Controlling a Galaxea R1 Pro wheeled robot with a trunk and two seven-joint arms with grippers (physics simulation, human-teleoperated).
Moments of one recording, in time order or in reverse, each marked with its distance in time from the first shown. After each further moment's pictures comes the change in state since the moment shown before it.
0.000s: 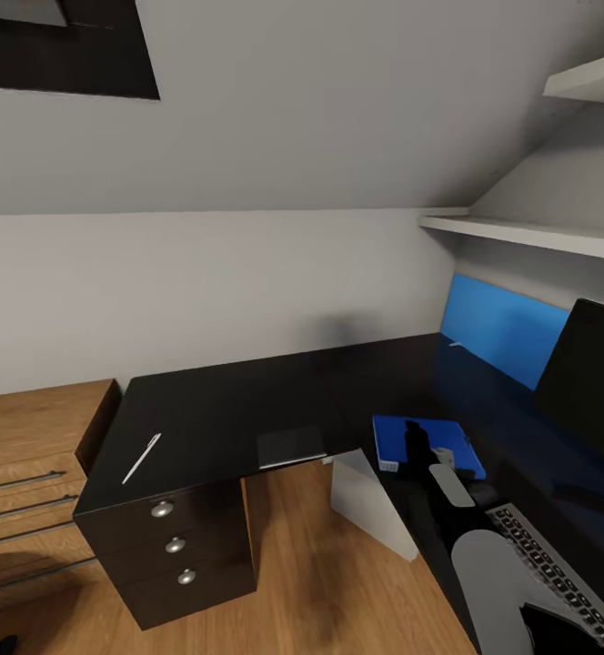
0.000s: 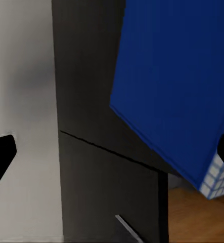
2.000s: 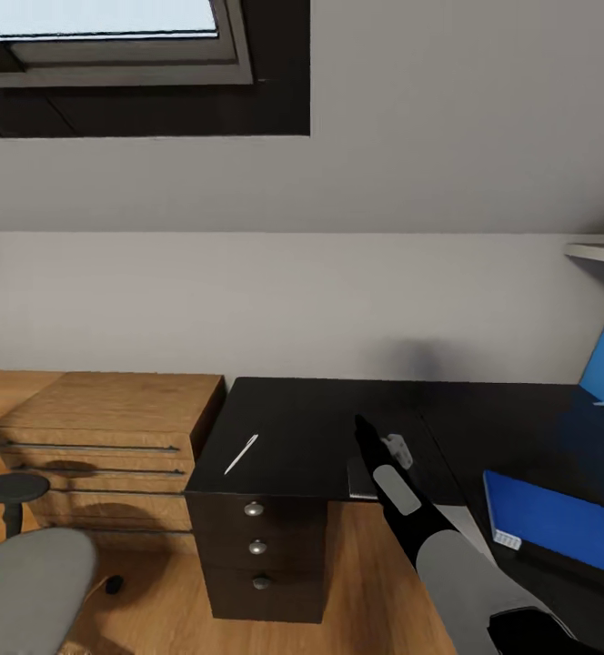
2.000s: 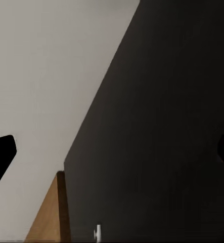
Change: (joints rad) left arm 0.000 0.000 0.000 0.000 -0.001 -0.001 0.000; right arm 0.000 0.074 0.434 0.031 0.004 -0.183 0.009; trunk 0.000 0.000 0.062
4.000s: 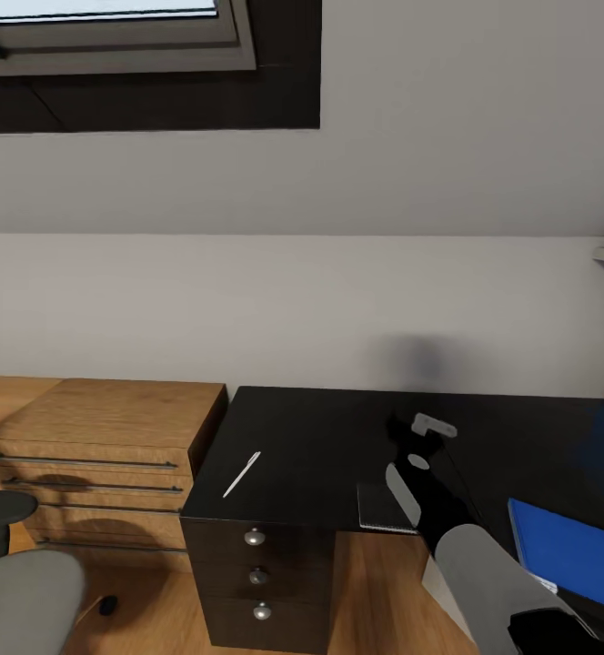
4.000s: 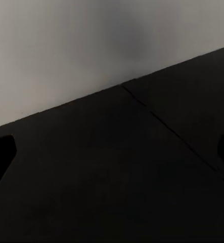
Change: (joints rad) left arm 0.000 0.000 0.000 0.000 -0.001 0.000 0.000; right arm -0.003 -0.069 -0.003 -0.083 0.863 0.042 -0.448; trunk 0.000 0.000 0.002
